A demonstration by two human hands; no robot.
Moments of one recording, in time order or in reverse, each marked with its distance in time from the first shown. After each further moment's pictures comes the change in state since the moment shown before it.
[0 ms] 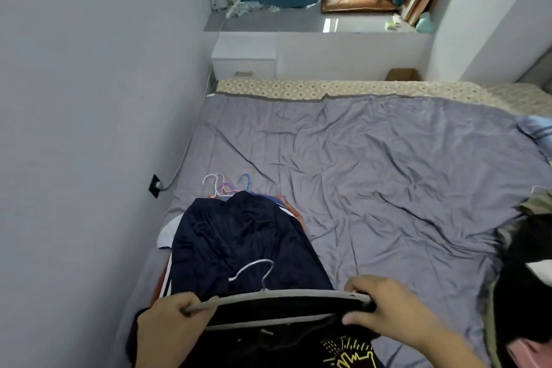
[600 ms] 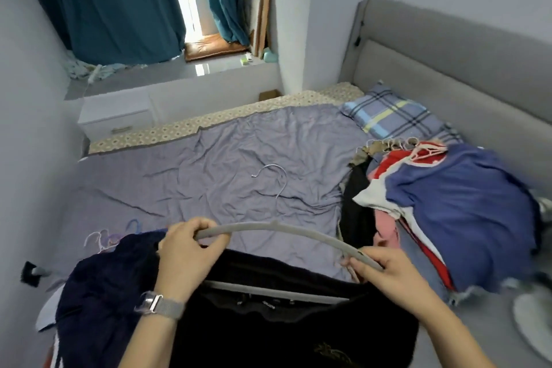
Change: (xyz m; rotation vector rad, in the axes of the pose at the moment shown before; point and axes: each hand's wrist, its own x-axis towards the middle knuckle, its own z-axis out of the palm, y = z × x) left_hand -0.163 0.241 0.075 -0.125 -0.097 0.613; right_hand -0.332 0.073 -0.053 0.570 0.652 0.247
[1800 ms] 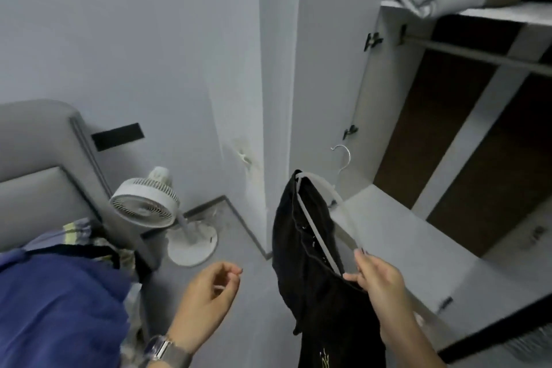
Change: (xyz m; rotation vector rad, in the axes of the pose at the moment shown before) left_hand -0.376 0.431 0.415 -0.303 -1.635 1.108; right_hand -0.501 0.117 -0.152 0.691 2.205 0.892
